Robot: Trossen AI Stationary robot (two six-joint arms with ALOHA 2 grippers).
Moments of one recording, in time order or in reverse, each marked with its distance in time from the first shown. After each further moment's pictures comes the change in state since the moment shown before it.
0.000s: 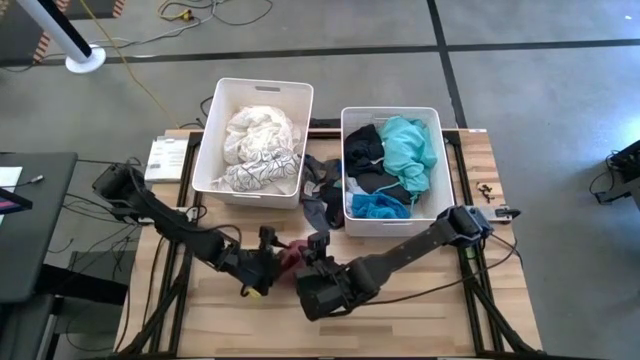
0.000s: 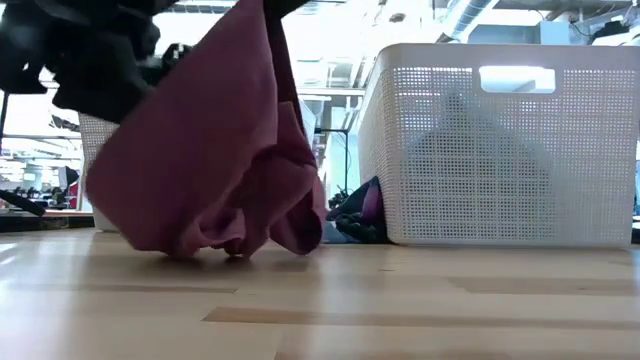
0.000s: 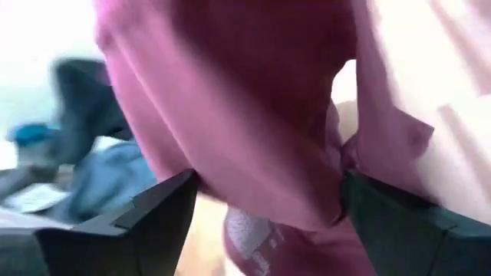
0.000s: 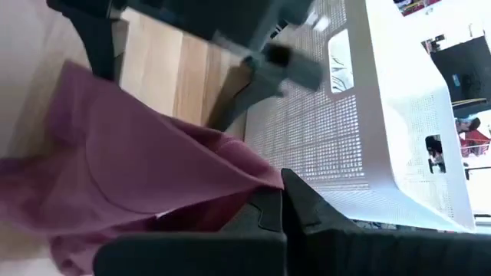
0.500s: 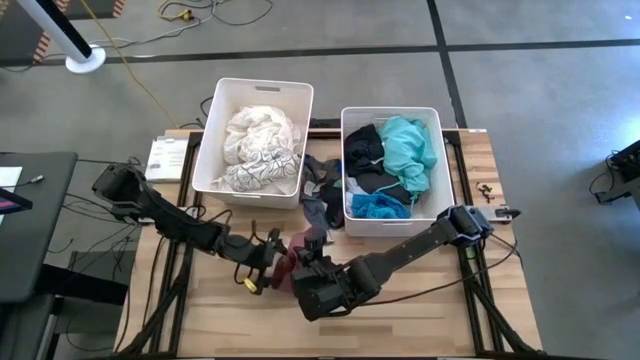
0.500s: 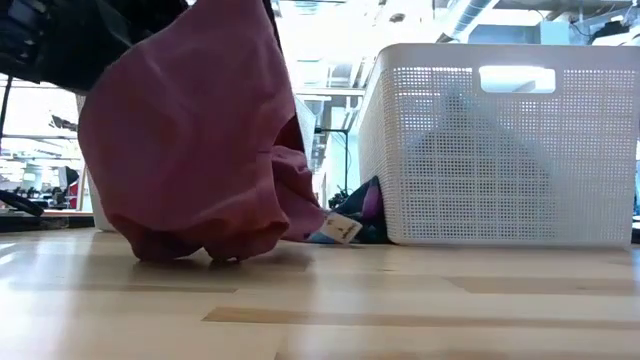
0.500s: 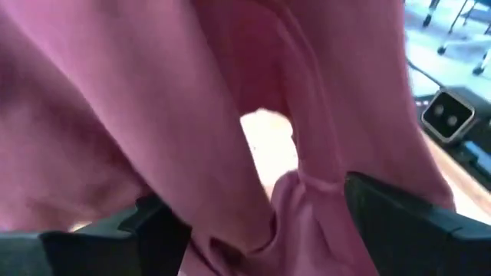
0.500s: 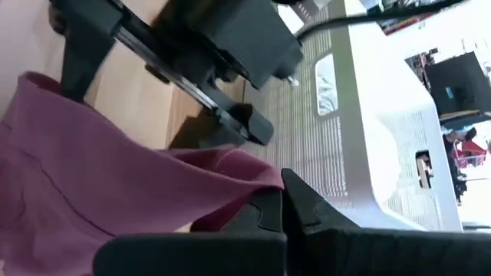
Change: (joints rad) left arm 0.112 0.000 -0.267 0.675 0.386 -0.038; right arm -0.003 0.000 0.044 0.041 0.000 -0.065
